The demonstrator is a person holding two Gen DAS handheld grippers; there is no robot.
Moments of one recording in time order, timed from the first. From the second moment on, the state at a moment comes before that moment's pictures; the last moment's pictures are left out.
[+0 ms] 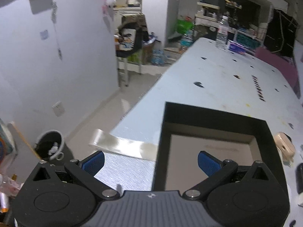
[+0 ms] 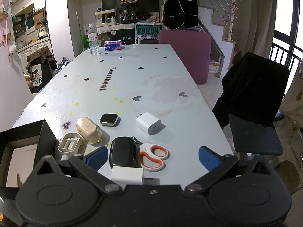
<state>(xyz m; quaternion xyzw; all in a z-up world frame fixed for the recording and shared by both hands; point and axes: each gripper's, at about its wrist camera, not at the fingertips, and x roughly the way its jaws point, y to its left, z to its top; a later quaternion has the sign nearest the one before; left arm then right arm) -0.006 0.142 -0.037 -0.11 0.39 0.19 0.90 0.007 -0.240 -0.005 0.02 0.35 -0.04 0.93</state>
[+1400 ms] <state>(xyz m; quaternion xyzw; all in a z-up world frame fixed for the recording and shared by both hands) -0.002 0.137 -0.048 -0.09 0.40 0.16 0.90 0.037 -0.220 -0.062 0.06 0.45 0.01 0.89</state>
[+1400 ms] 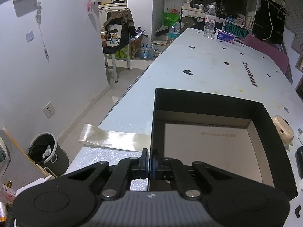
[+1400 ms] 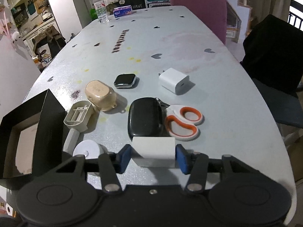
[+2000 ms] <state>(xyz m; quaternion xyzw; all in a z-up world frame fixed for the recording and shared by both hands) -0.005 0.139 -0.047 -0.08 0.40 0.14 0.90 0.023 -0.215 -0.031 0.07 0.40 0.00 0.92</state>
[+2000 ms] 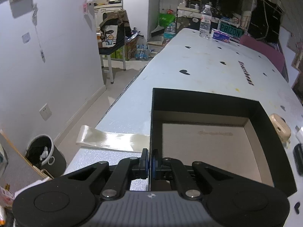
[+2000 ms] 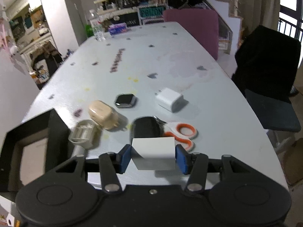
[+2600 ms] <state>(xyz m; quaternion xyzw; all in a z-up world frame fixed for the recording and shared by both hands) -0.005 0.133 -0.047 -0.04 0.41 0.11 0.91 0.023 -0.093 0.025 0.02 0.37 0.15 0.92</state>
